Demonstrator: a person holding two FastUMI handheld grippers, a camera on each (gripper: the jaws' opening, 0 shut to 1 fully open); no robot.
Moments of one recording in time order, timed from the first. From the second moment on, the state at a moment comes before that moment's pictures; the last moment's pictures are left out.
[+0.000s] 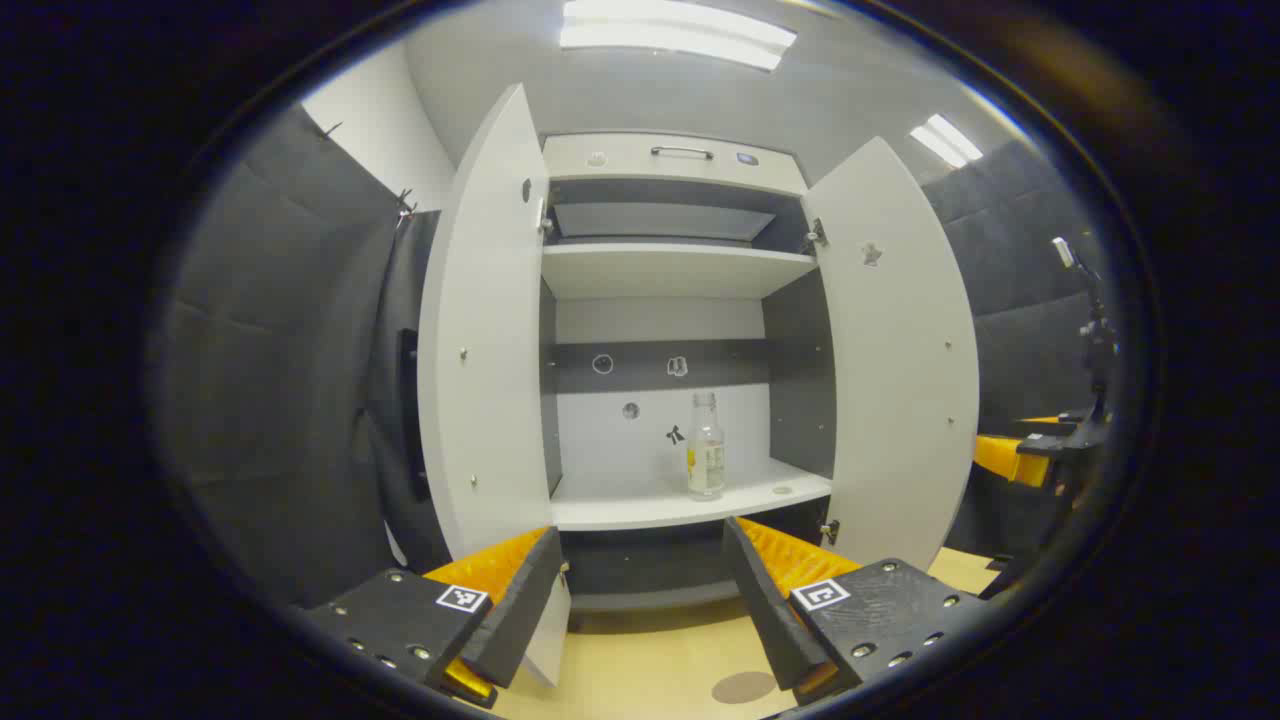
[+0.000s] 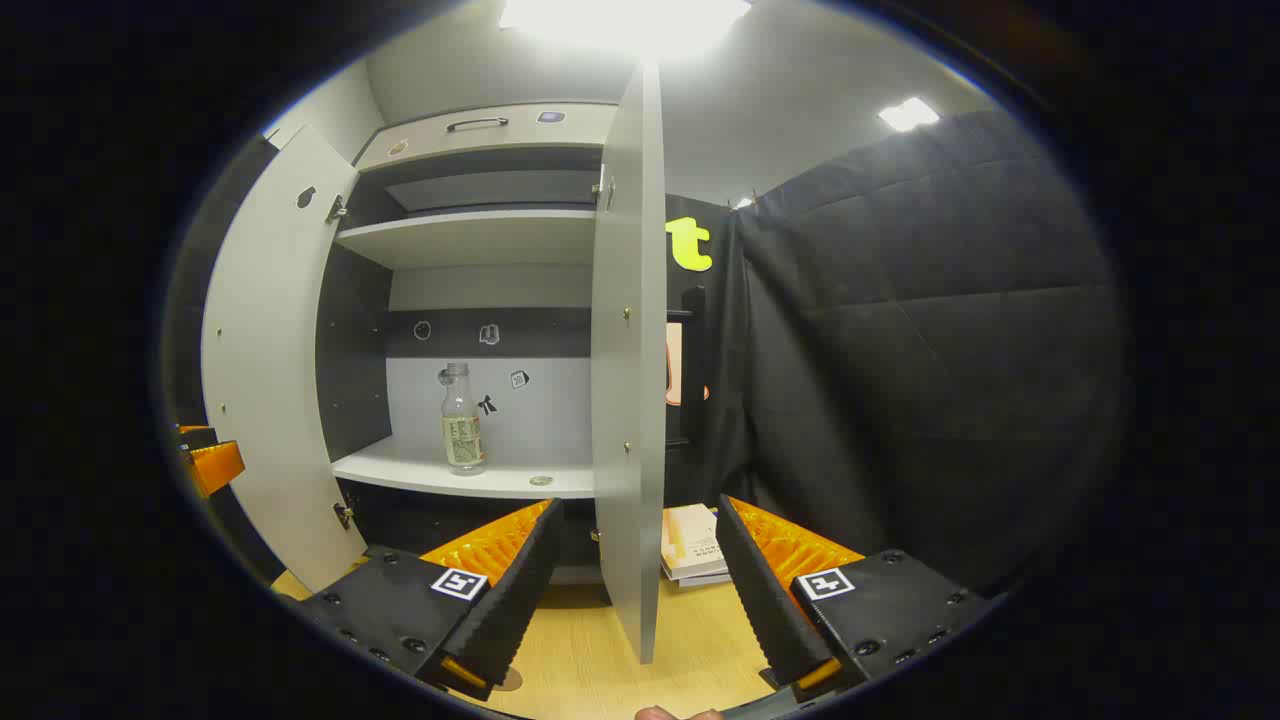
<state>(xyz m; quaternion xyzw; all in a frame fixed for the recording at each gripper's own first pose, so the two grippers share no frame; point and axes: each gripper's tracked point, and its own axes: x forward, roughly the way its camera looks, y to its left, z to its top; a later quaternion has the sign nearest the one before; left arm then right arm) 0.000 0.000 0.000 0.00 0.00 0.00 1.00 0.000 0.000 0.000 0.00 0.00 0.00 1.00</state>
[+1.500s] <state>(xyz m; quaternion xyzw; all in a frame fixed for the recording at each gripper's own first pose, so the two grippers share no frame) 0.111 -0.054 0.053 -0.02 -0.02 -0.10 0.99 0.030 -0.064 0.018 0.07 0.00 -0.14 0.99</state>
